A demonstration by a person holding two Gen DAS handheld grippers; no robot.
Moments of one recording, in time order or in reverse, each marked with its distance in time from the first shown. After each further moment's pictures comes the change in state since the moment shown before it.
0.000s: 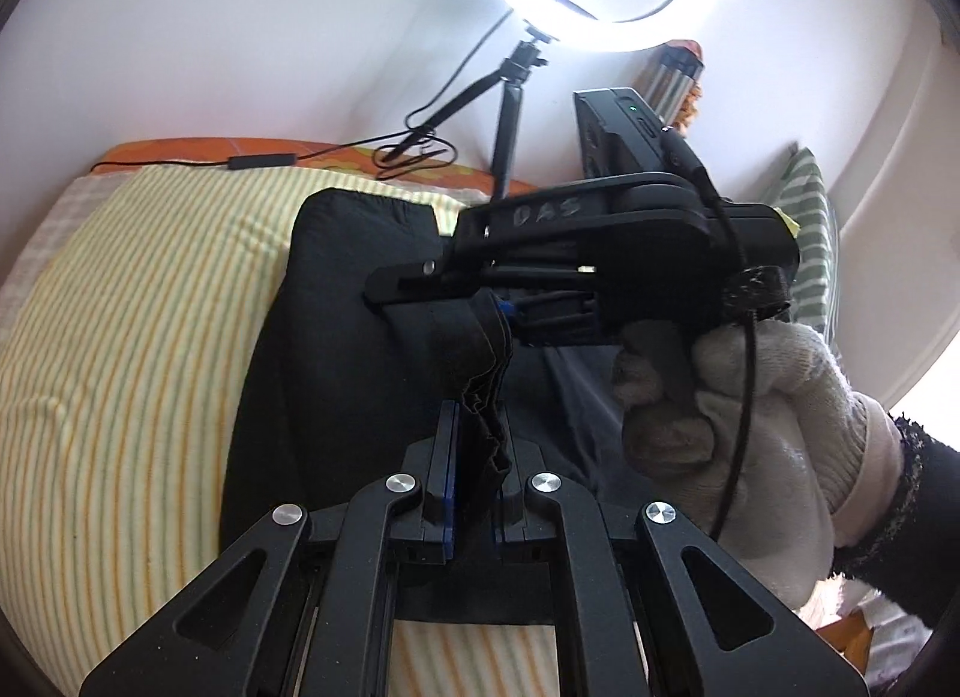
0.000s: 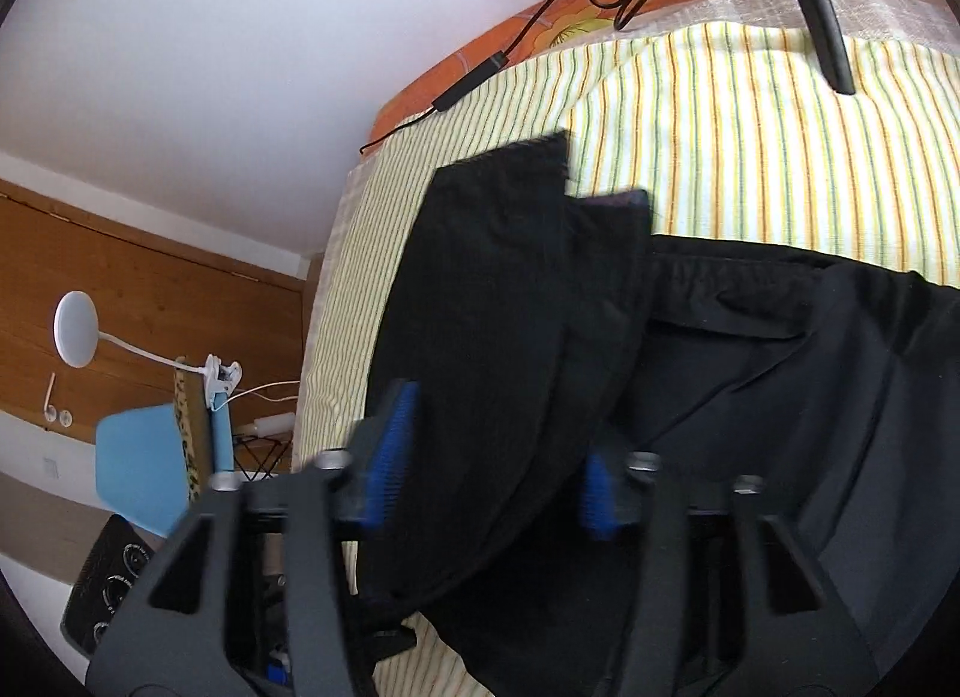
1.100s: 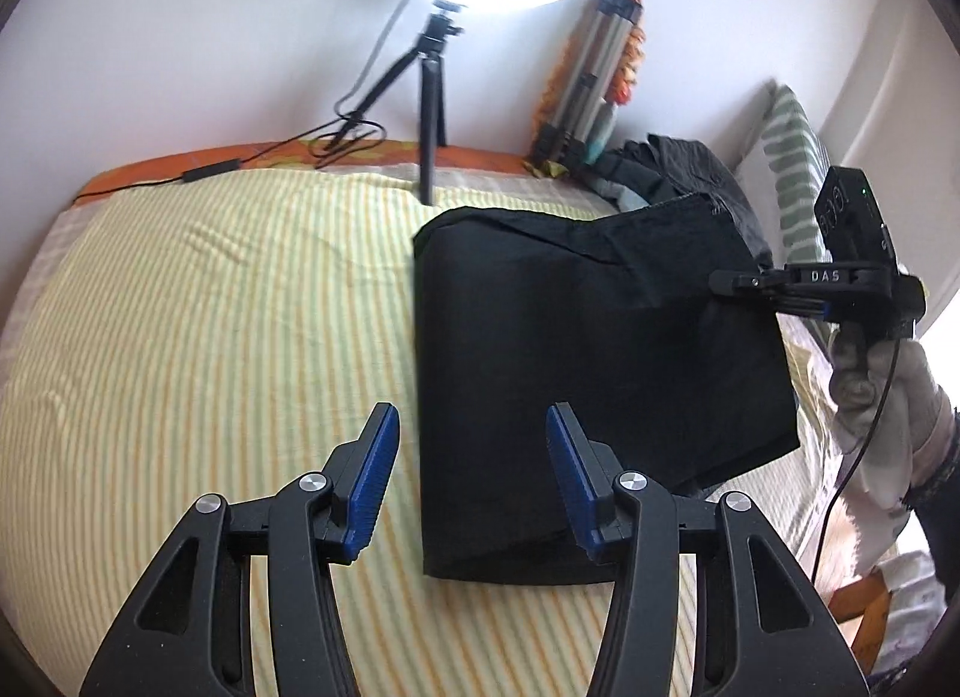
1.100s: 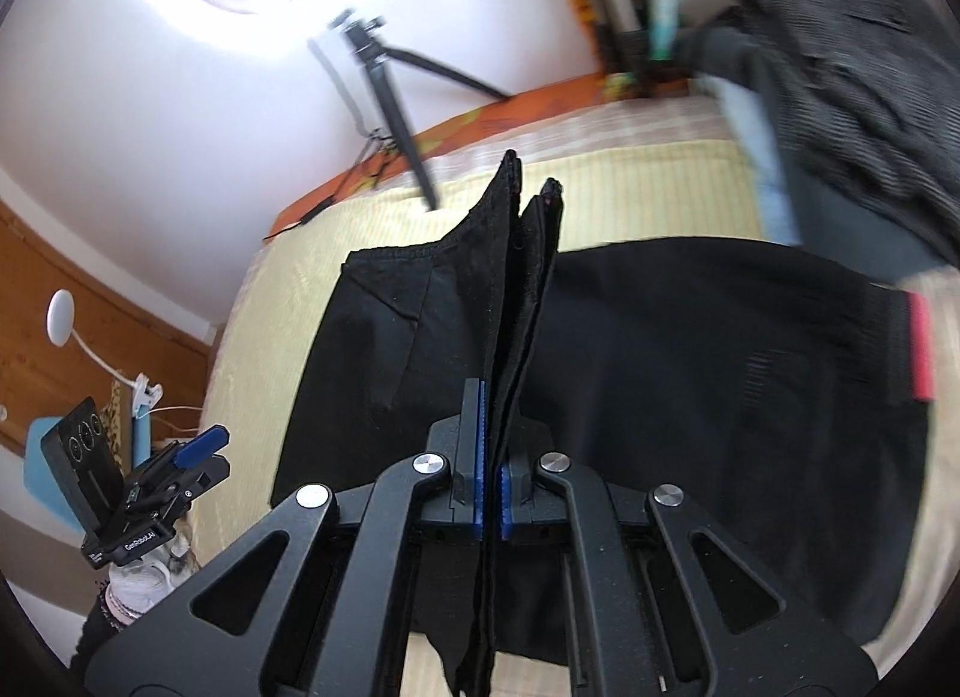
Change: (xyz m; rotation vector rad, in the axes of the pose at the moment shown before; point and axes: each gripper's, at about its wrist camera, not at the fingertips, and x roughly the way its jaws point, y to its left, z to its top) left arm 0.000 -0.067 -0.016 0.100 0.080 0.044; right arm -0.261 -0.114 -0.087 0.020 -0.259 -0.275
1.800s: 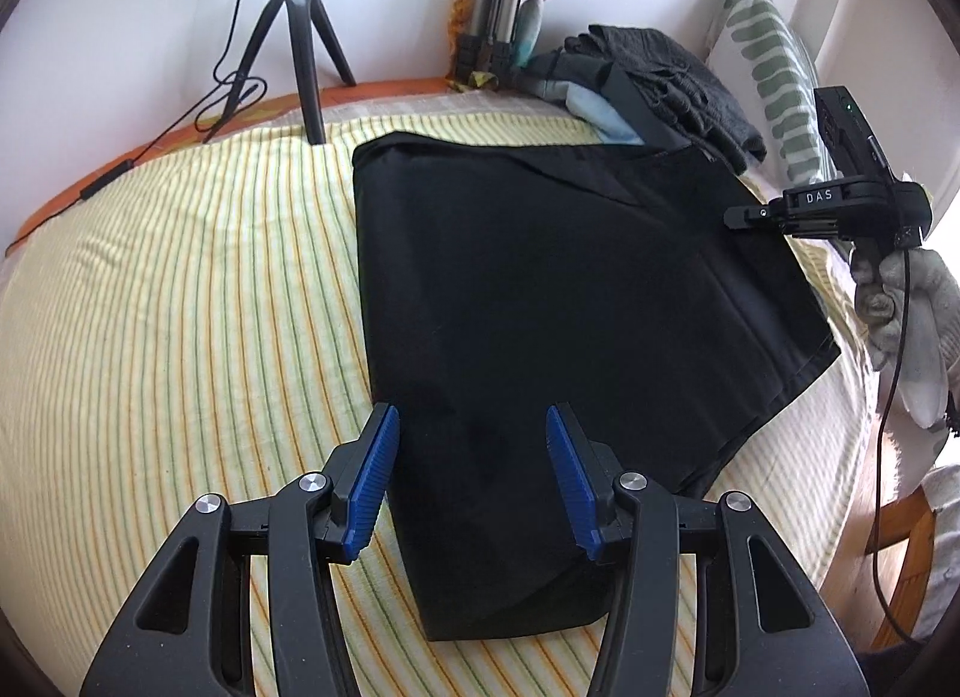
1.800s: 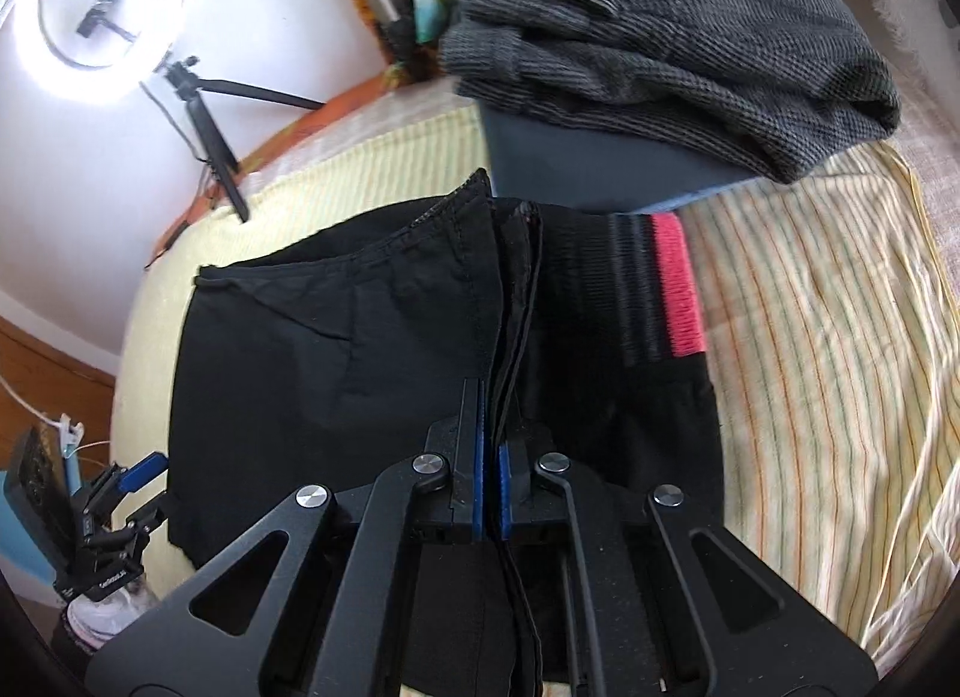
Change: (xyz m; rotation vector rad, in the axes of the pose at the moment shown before) left arm 0.070 -0.057 -0.018 0.170 0.128 0.025; right arm -0.009 -0.104 -0.012 0.098 0.014 -0.213
